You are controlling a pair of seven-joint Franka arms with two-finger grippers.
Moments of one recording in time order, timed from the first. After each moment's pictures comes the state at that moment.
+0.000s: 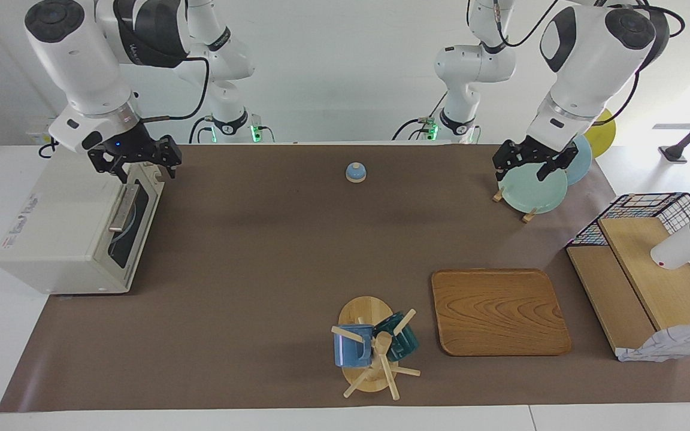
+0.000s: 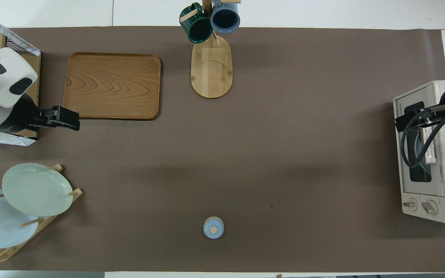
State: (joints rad) left arm -0.12 -0.03 -0.05 -1.72 -0.05 1.65 -0.10; right arm 0.04 0.00 -0.05 -1.67 -0.07 1.60 -0.17
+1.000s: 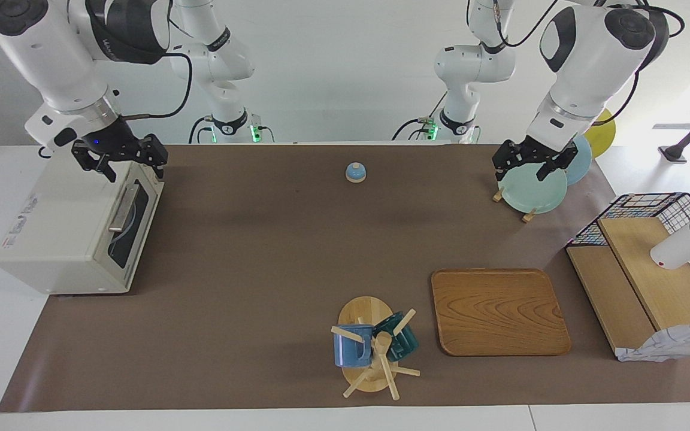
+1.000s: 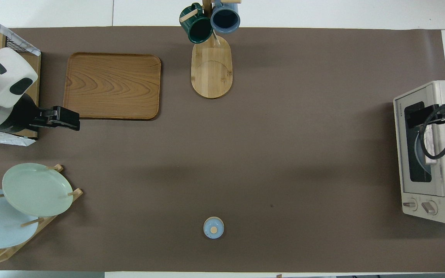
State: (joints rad) left arm -0.12 -0.03 -0.05 -1.72 -0.05 1.65 -0.10; right arm -0.01 0.00 -0.06 -1.67 -0.02 1.61 -0.16
